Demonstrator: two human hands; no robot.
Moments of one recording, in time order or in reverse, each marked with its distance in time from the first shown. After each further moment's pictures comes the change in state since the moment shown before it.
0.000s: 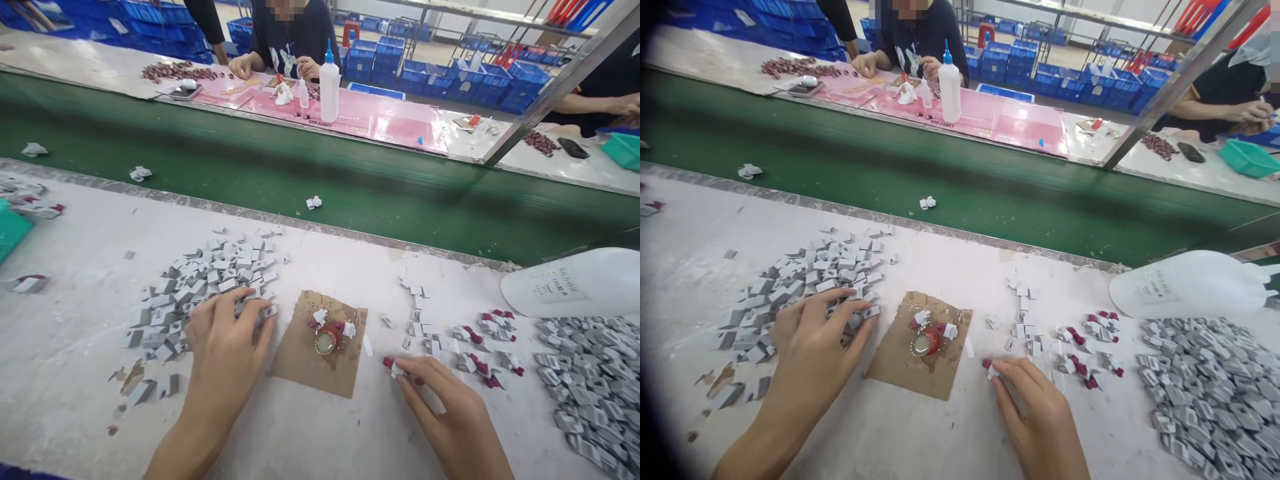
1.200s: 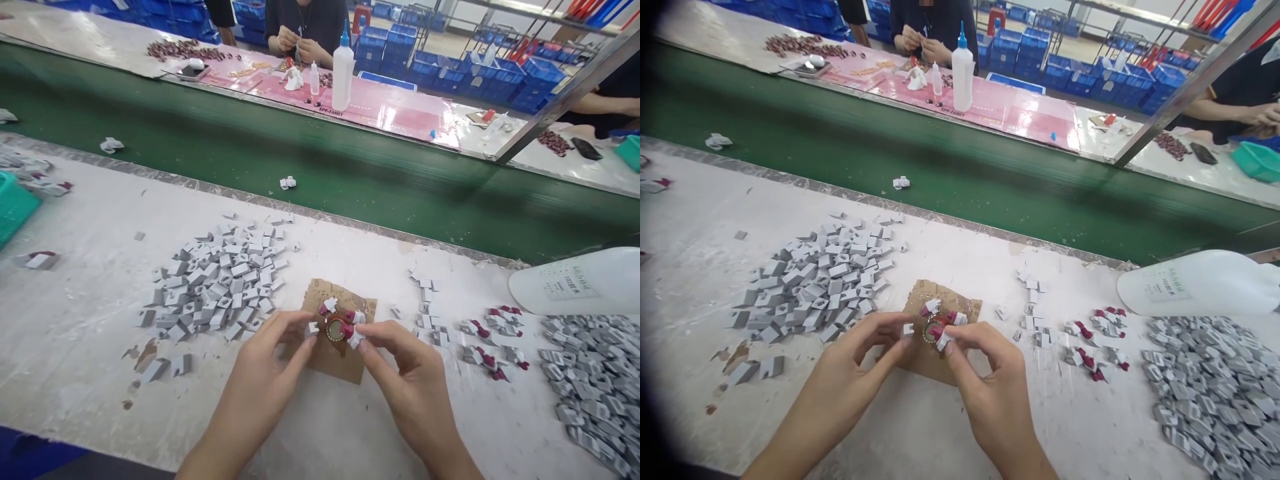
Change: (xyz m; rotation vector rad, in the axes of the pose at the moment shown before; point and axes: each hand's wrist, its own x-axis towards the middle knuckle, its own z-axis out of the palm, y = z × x) left_hand -0.027 0.042 -0.015 -0.695 -0.348 -0.318; right_hand 0.032 -0.058 0.053 0.446 -0.084 0.059
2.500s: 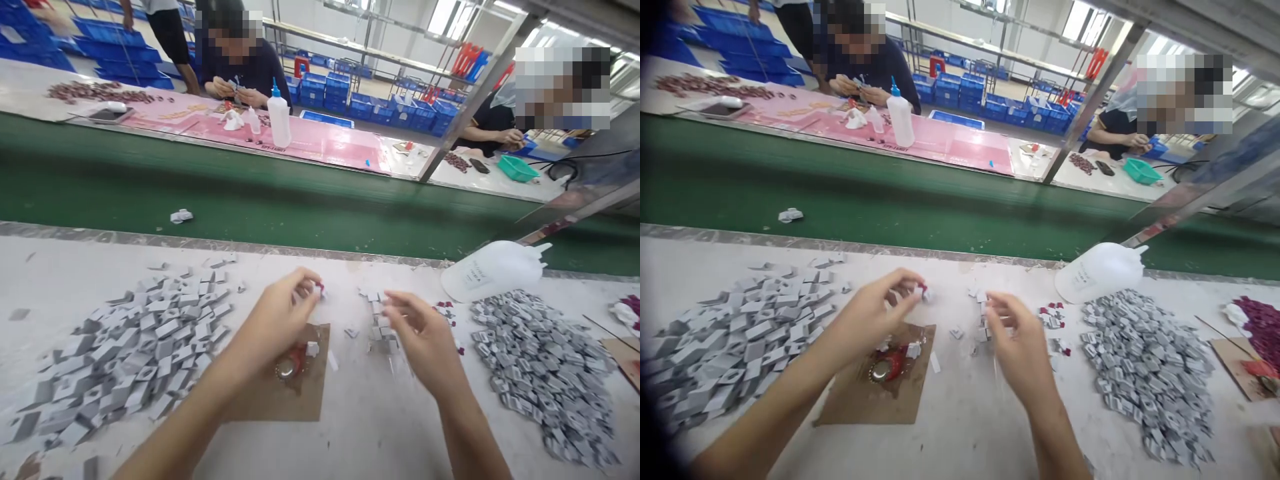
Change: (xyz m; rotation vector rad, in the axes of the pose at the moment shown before) left_hand 0.119 0.080 0.038 0.195 -0.216 0.218; right_hand 0.037 -0.012 -0.098 -0.338 0.300 0.038
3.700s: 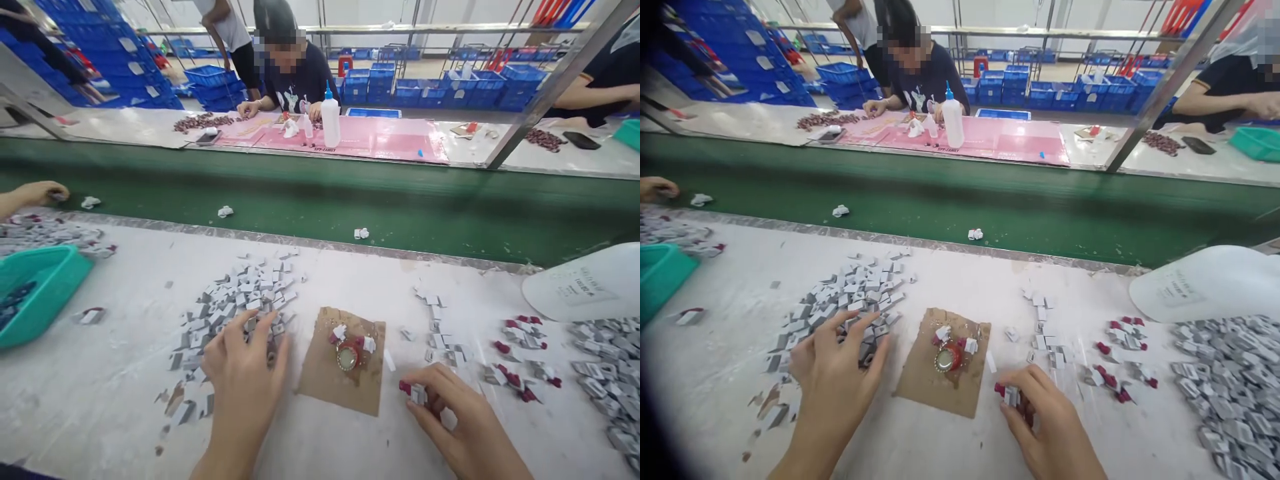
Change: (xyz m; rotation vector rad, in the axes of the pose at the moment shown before) left_hand -0.124 -0.102 -0.022 0.822 0.602 -0.019; right_hand -0.078 0.040 0.037 -0.065 -0.306 -0.172
